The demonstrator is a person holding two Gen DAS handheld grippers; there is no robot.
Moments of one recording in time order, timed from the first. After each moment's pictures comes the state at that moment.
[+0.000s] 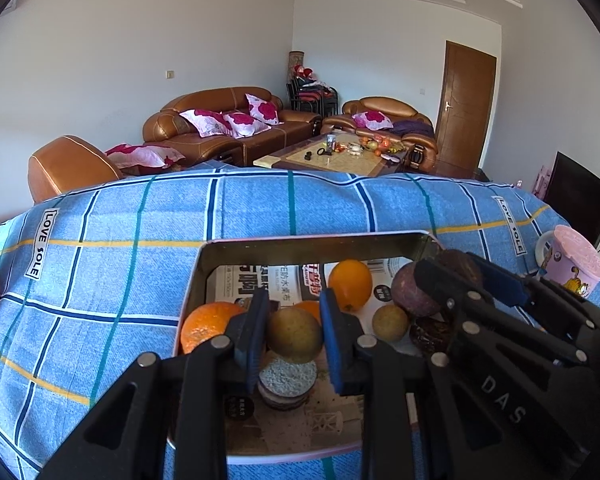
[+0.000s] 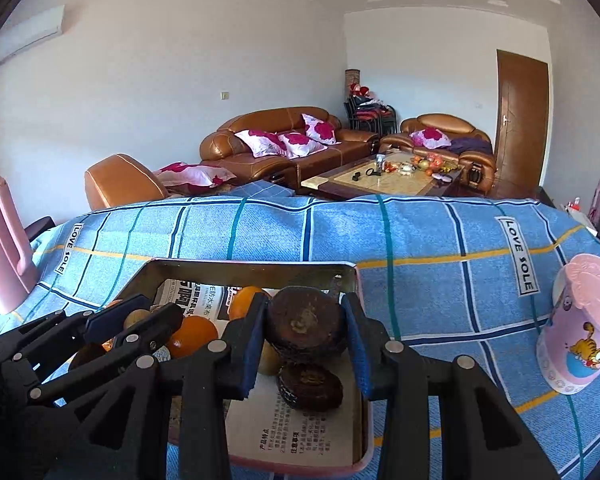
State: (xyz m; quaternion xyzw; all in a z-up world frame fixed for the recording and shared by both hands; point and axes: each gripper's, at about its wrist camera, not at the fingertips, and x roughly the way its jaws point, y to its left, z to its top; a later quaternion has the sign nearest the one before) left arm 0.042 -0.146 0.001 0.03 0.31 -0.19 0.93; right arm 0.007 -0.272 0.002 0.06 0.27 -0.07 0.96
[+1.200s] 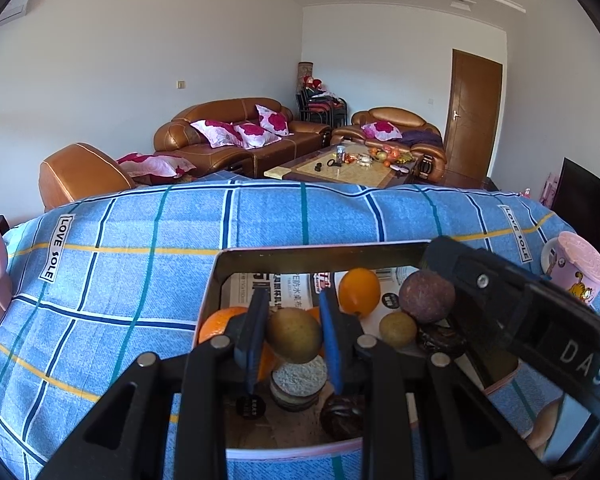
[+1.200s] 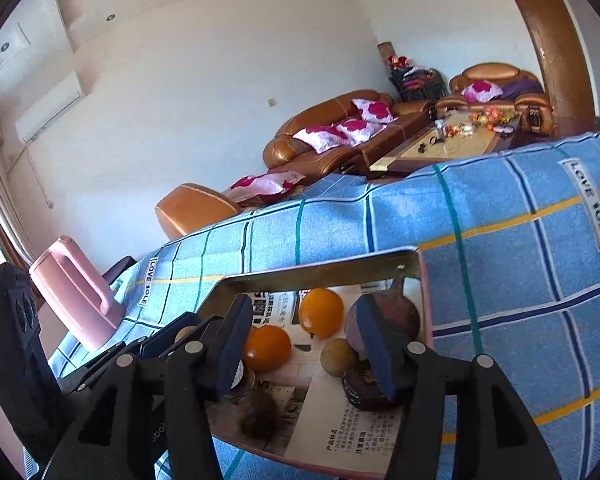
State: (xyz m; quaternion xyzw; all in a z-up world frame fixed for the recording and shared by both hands) left arm 0.035 -0.146 0.004 0.04 0.29 -0.17 0.94; right arm 0.002 -0.290 0.003 0.17 0.24 0.02 0.96
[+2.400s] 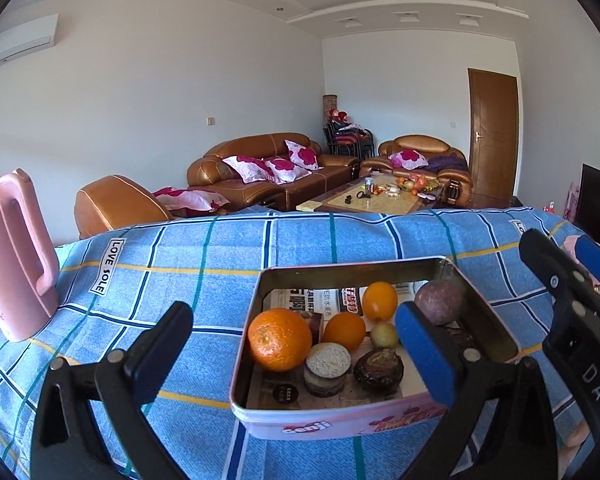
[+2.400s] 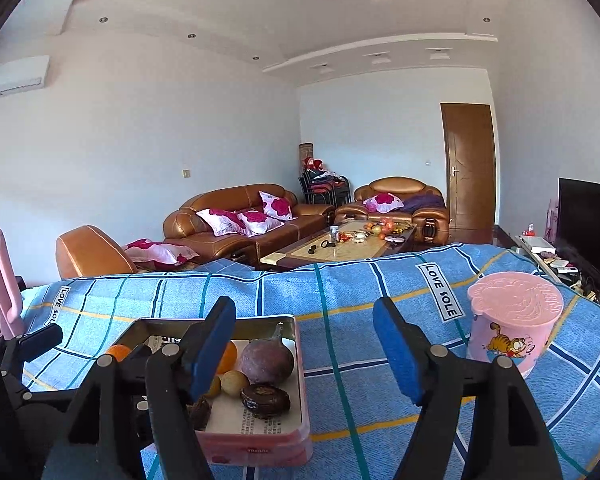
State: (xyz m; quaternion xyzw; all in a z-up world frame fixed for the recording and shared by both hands) left arm -0.007 -0.127 0.015 0.05 0.21 -0.11 0.97; right arm -0.075 -0.263 0.027 0.04 0.11 -0.18 0.98
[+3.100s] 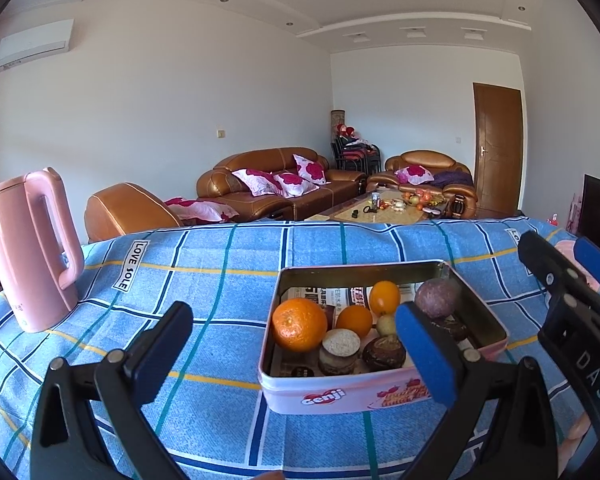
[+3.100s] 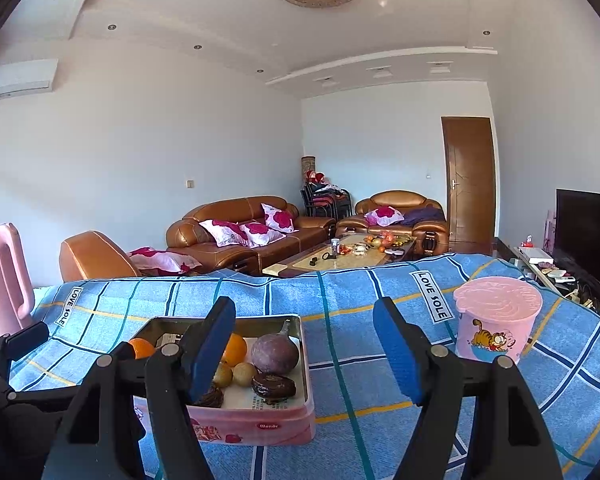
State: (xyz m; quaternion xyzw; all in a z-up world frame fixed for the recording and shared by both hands) left arm -0.037 -0.111 0.018 0.04 0.18 -0.10 0.98; right arm -0.102 -0.251 0.029 0.03 0.09 -0.17 0.98
